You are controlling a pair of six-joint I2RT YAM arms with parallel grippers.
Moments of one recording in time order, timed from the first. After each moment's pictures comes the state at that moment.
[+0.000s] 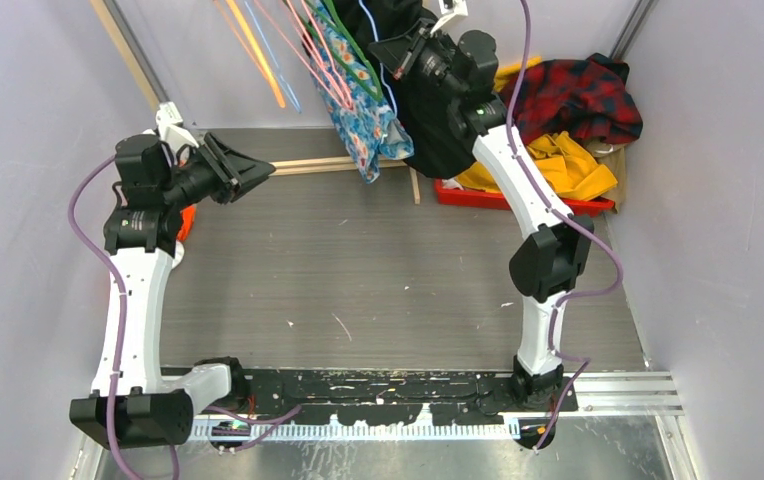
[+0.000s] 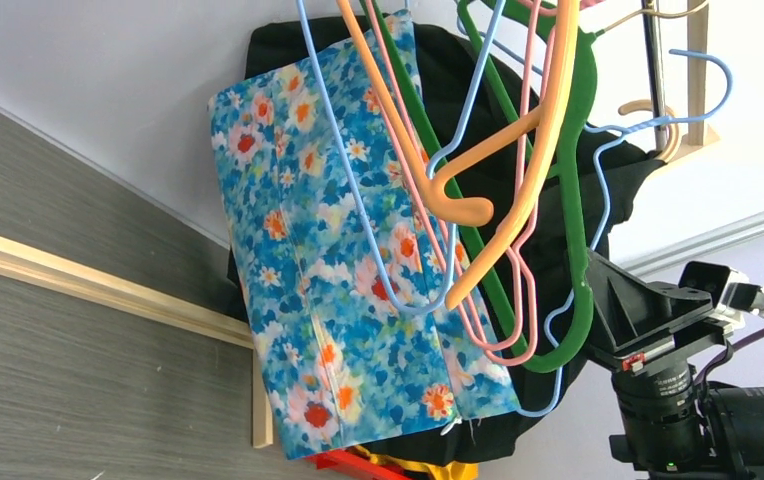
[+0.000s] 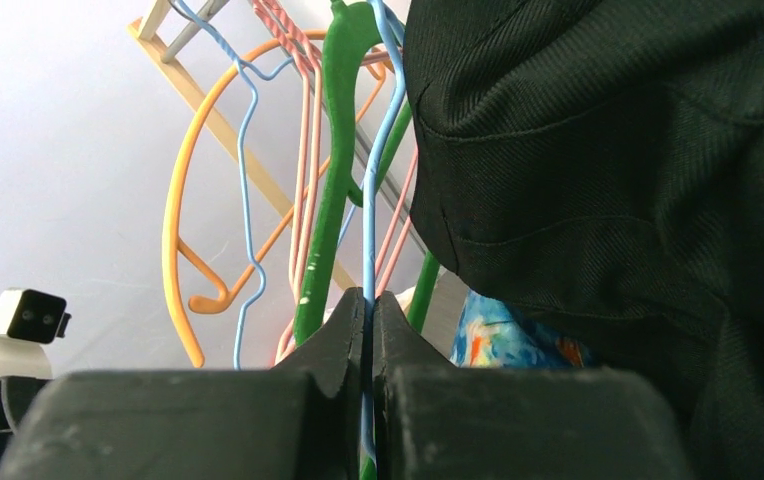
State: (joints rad) left arm 0.07 1.11 1.32 -0.55 0.70 -0.81; right arm 0.37 1.97 2.09 0.13 -0.43 0.63
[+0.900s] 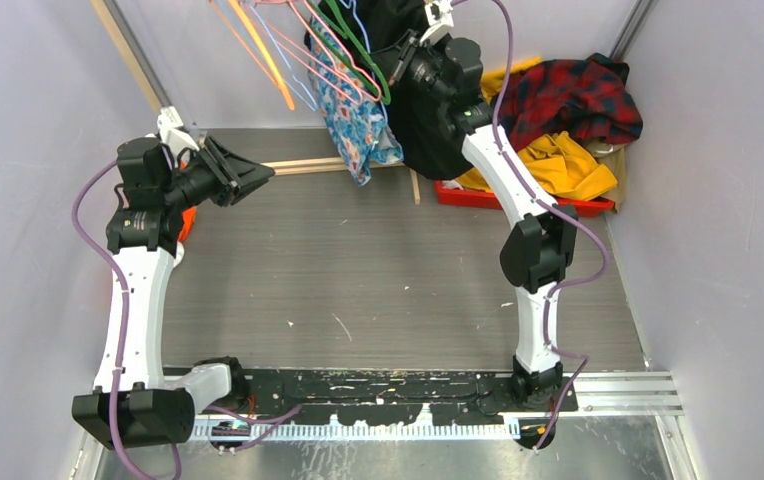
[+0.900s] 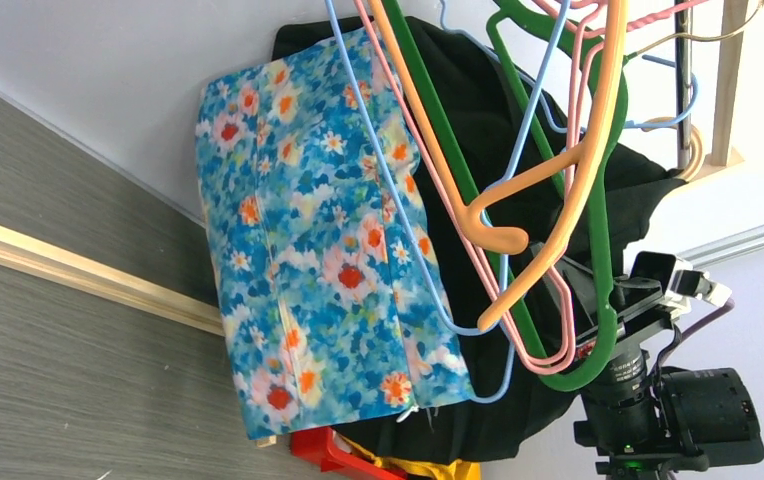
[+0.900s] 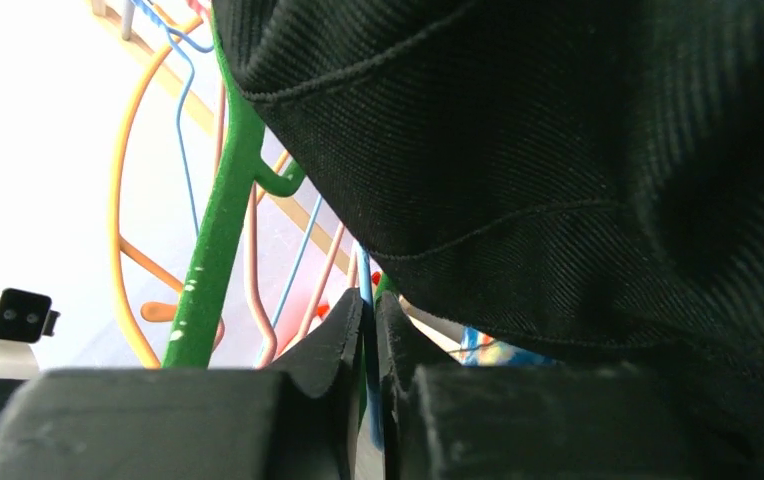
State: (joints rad) left arm 0.10 1.11 1.29 -0.53 0.73 -0.81; right arm 0.37 2.10 2.15 0.16 -0.47 0.69
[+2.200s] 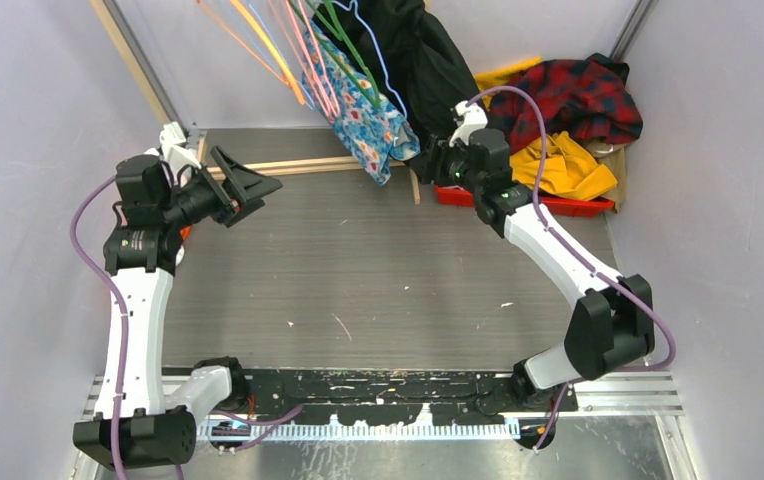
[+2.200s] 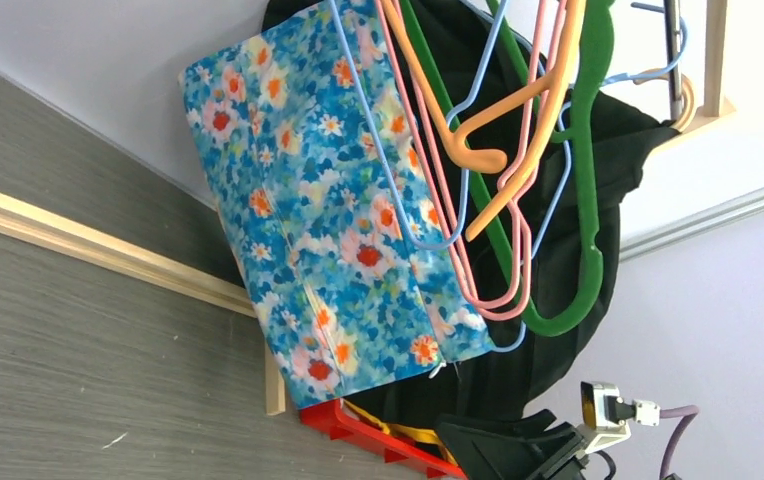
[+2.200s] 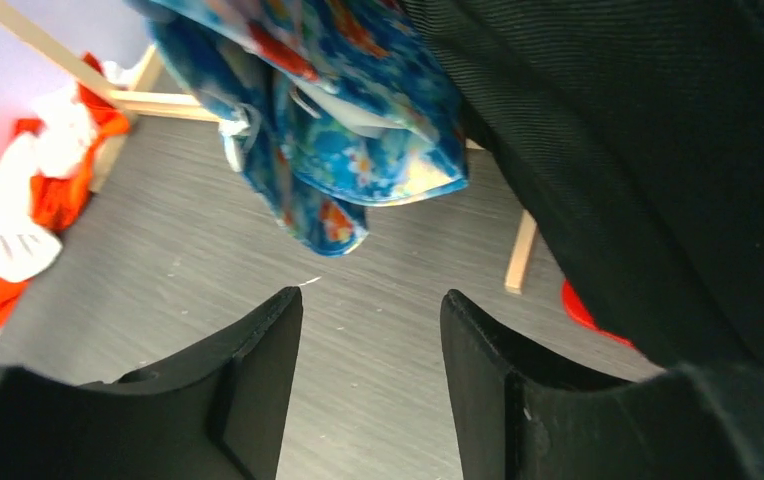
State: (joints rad) left arm 0.10 1.01 1.23 -0.59 0.76 -0.75; right arm 0.37 1.44 1.21 -0.04 -0.16 0.34
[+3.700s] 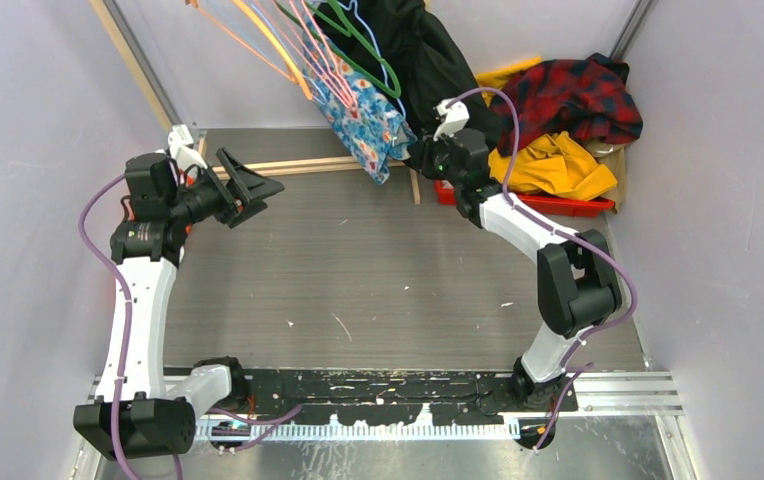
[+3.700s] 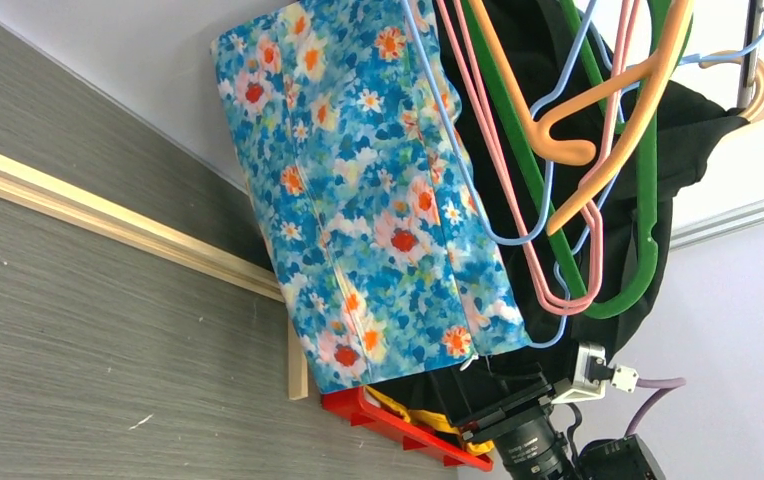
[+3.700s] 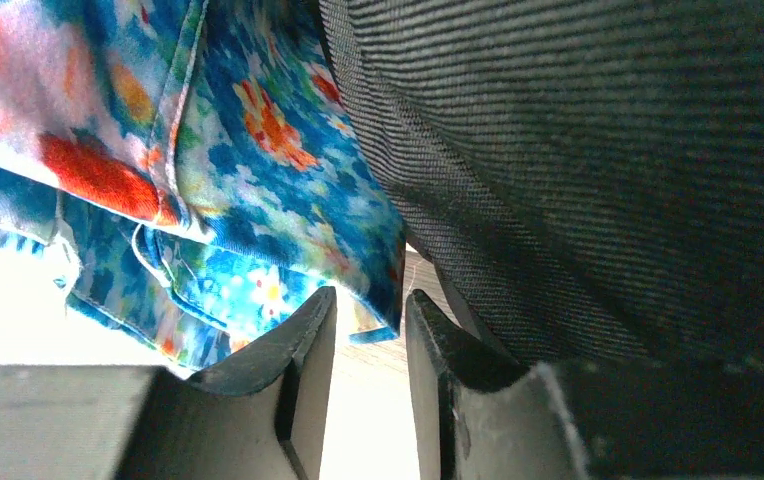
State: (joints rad) left arm 0.10 1.06 1.20 -0.60 0.76 -0.73; right arm 0.37 1.71 1.20 0.37 -0.10 0.17
